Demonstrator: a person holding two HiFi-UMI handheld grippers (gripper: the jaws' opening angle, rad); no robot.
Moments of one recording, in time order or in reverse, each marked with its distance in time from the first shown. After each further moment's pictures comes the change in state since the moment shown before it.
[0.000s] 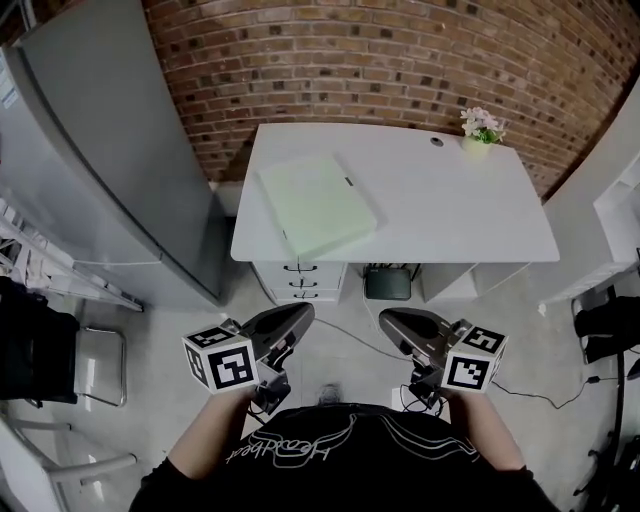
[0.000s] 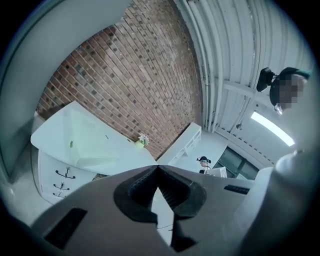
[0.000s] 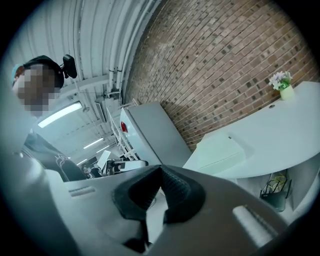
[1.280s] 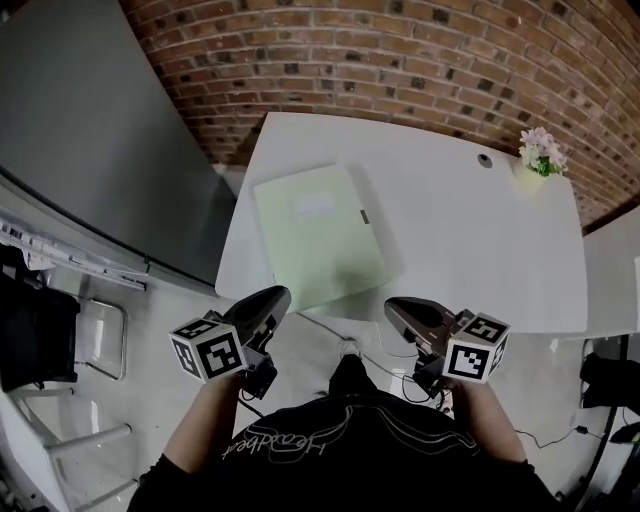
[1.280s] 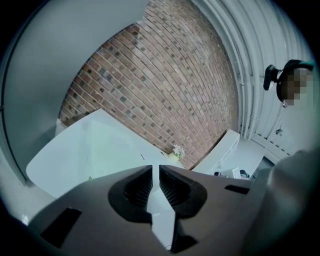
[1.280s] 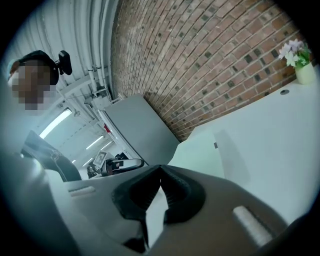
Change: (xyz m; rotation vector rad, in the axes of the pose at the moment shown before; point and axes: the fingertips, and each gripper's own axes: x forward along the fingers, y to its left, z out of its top) left arm 0.099 0.170 0.099 -0.094 -0.085 0.322; right arm 0.098 -0.202 0.077 0.093 0.158 0.051
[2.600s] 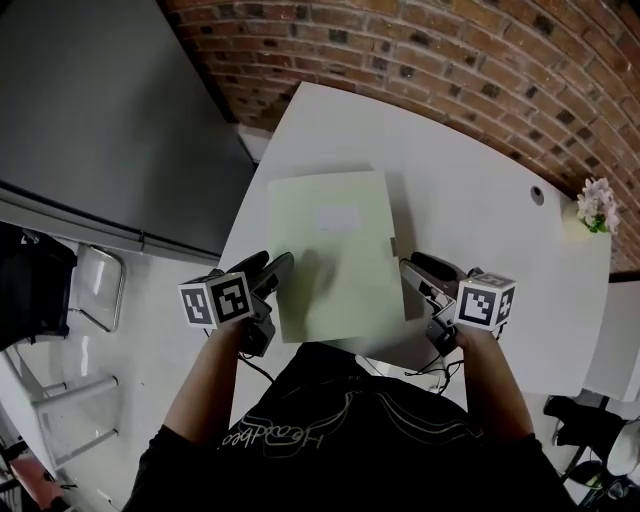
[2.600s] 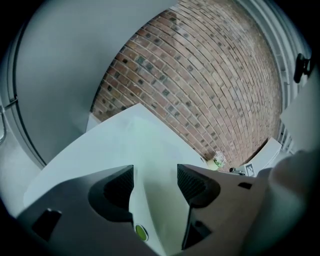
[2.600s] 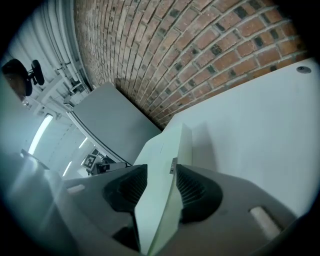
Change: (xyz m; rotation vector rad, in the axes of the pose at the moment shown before) left arm 0.075 0.163 0.029 -0.184 0.040 0.332; right arm 0.111 -0.181 0.043 0.112 0.212 -0.076
